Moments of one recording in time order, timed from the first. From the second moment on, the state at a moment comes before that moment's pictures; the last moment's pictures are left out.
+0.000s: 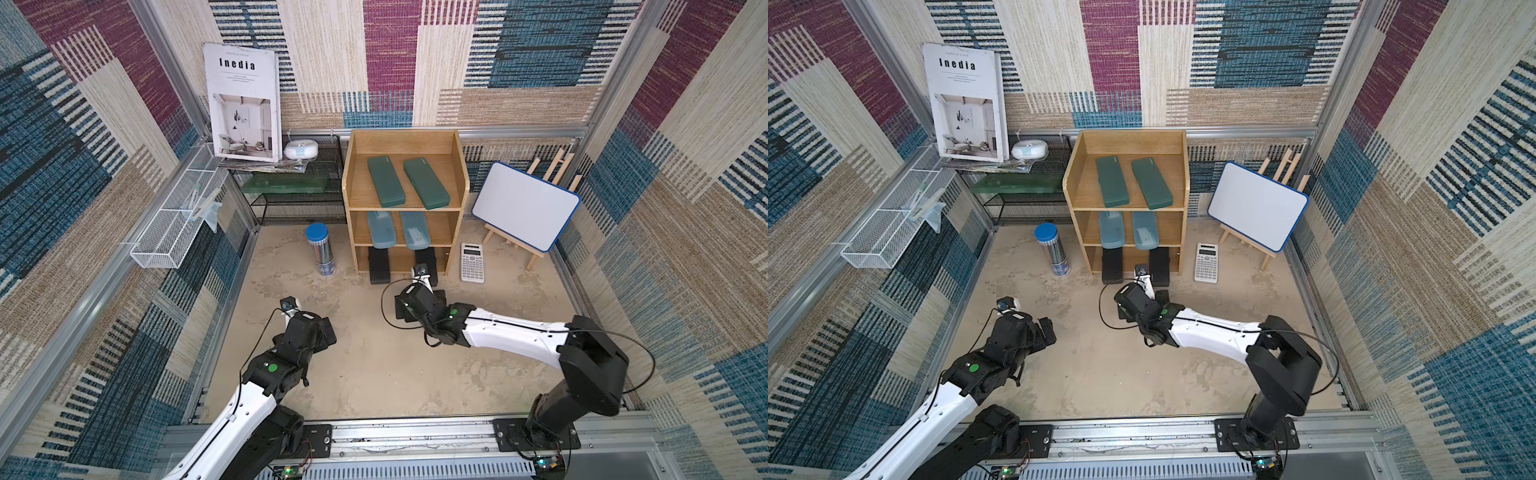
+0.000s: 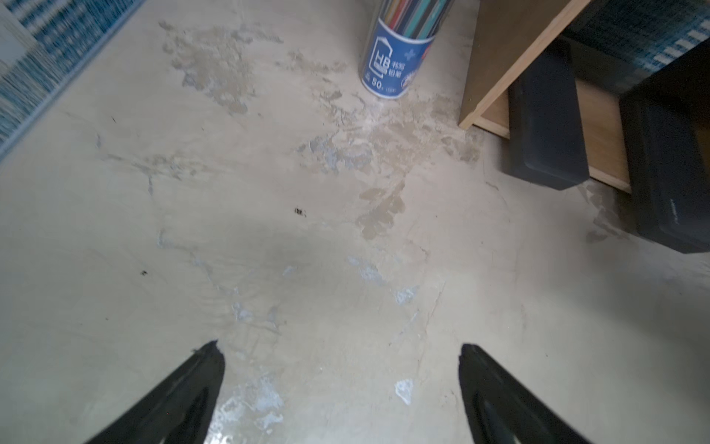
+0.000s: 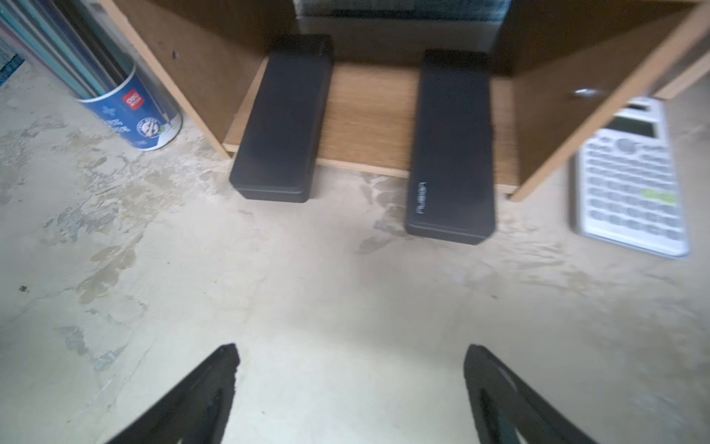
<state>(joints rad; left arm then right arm) -0.41 0.73 0.55 -0.60 -0.43 -0.60 0.97 1.54 0.99 -0.21 0.60 0.55</state>
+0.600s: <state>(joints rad) -0.18 1.15 0.51 -0.13 -0.68 -0.29 0.51 0.88 0.50 0.10 0.72 0.16</state>
